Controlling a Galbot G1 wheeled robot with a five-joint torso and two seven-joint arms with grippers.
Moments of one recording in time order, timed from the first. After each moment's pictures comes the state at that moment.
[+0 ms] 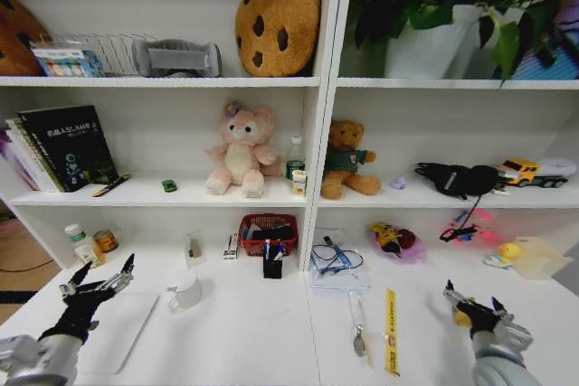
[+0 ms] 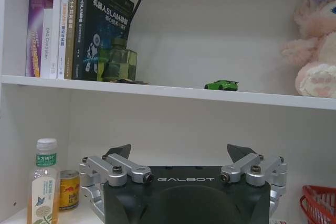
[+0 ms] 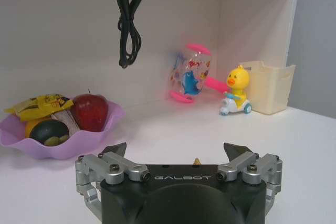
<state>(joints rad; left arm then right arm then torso) 1.96 -1.03 -1.08 -2.25 -0.82 -0.06 -0.14 -1.65 1.00 0.84 1.80 0.76 -0.05 0.47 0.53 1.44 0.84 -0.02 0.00</state>
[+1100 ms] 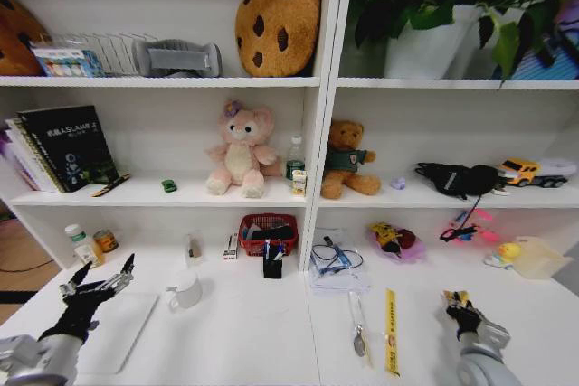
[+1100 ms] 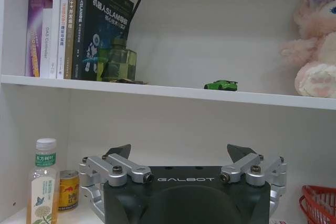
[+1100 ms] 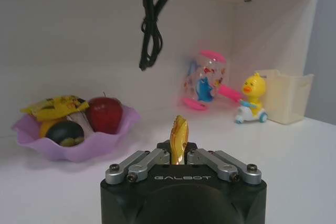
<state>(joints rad) 1.96 -1.03 -1.08 -2.25 -0.82 -0.06 -0.14 -1.58 0.99 0.77 1.77 0.68 -0.01 0.46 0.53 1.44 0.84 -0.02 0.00</state>
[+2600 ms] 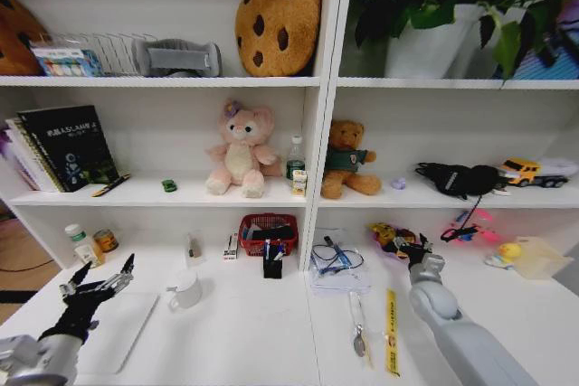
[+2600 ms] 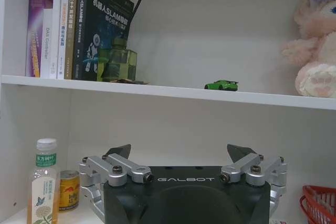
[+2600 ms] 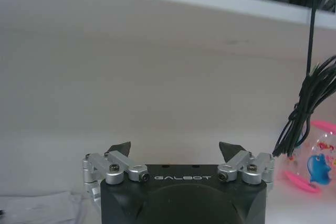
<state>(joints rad) 1.96 -1.03 -1.08 -2.25 -0.82 -0.06 -0.14 -1.39 0.92 0.56 1.81 0.57 0.05 0.39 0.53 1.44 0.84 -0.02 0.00</state>
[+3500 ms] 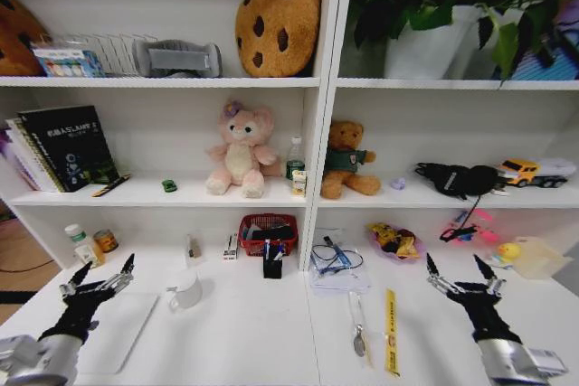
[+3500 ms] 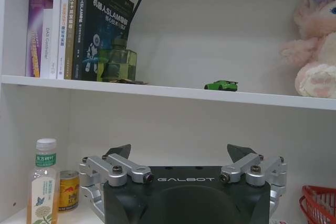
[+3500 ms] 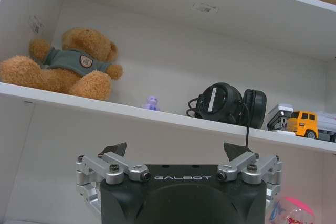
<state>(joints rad) 1.96 -1.03 -1.08 -2.25 -0.82 -0.06 -0.14 -2.04 1.02 0.96 2.20 0.46 0.38 0.26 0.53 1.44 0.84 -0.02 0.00</state>
